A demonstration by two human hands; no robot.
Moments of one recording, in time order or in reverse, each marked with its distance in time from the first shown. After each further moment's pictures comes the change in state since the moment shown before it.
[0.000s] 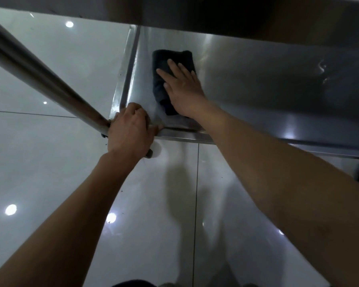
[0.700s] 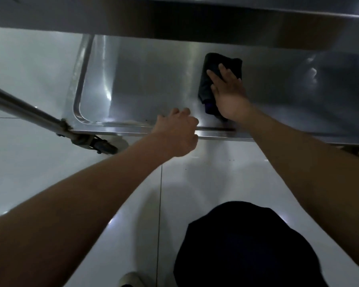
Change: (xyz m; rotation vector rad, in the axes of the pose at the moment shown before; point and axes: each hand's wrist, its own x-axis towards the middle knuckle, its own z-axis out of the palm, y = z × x) left_hand 0.000 0.210 0.021 0.224 -0.501 0.334; right_hand -0.113 0.201 -0.053 -0.032 0.063 0.272
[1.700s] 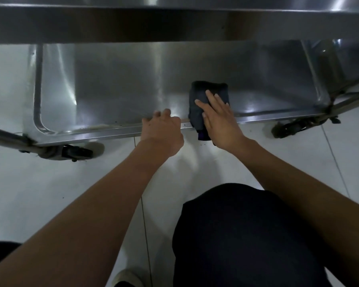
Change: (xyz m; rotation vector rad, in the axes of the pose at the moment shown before) left_hand 0.003 0.053 0.021 0.021 0.041 -0.049; right_hand -0.136 0.044 0.008 0.026 0.003 0.059
